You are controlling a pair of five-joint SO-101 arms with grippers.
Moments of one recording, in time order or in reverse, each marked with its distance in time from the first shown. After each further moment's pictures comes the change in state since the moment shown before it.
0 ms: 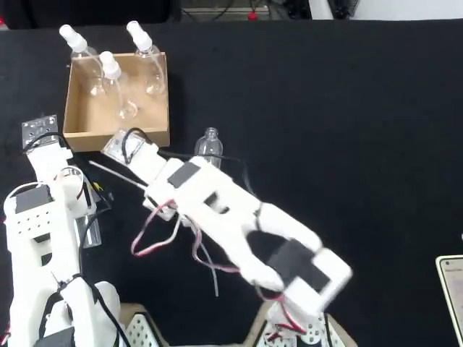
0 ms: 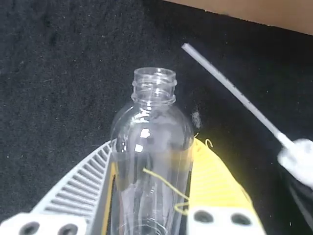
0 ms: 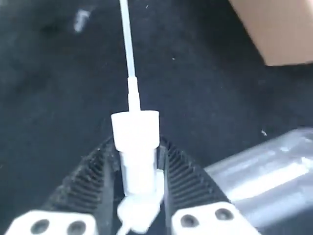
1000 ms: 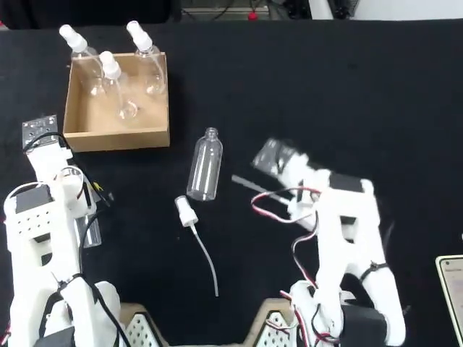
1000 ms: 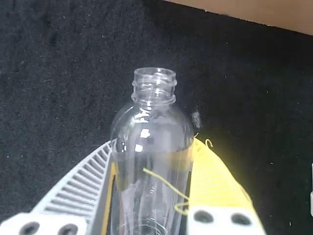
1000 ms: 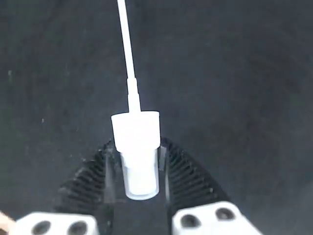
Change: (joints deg) left arm 0.0 0.0 0.0 0.0 0.0; right arm 52.3 -31.9 33.5 8.4 51.2
